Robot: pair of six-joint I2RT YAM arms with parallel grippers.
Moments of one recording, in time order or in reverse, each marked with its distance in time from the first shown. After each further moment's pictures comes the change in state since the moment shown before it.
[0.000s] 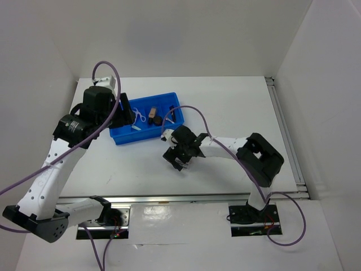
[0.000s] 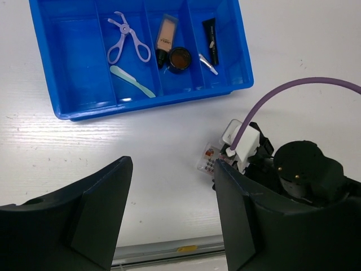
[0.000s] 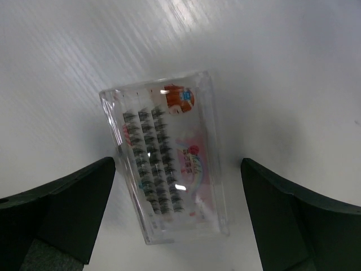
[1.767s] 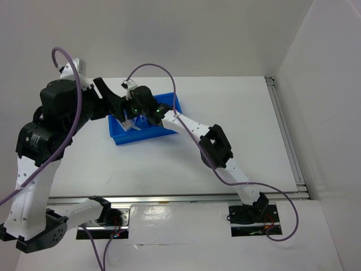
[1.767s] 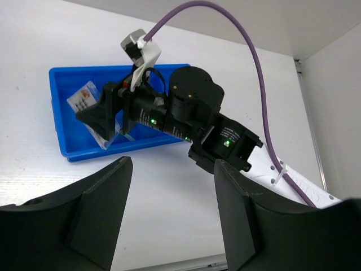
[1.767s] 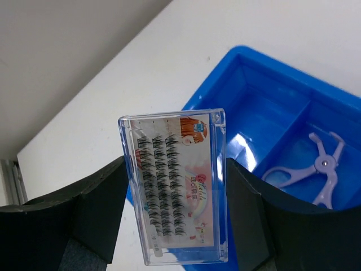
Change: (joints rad) left arm 0.021 -0.051 0.320 -0.073 -0.008 0.011; right arm 0.031 0.687 1.234 0.146 -0.123 0.412
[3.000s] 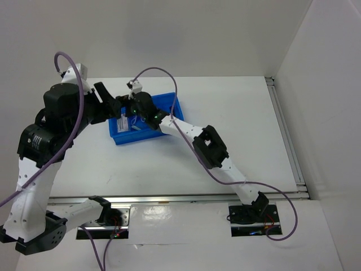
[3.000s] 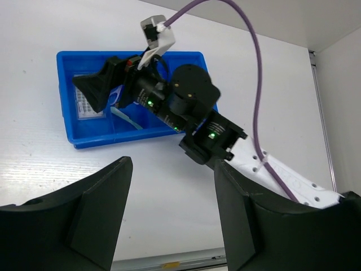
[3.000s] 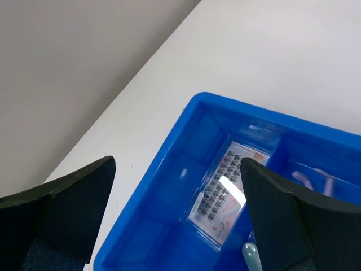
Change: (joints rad) left arm 0.000 -0.008 -0.054 -0.029 -0.012 -0.010; right arm 0.001 0.156 0.023 0.329 0.169 0.159
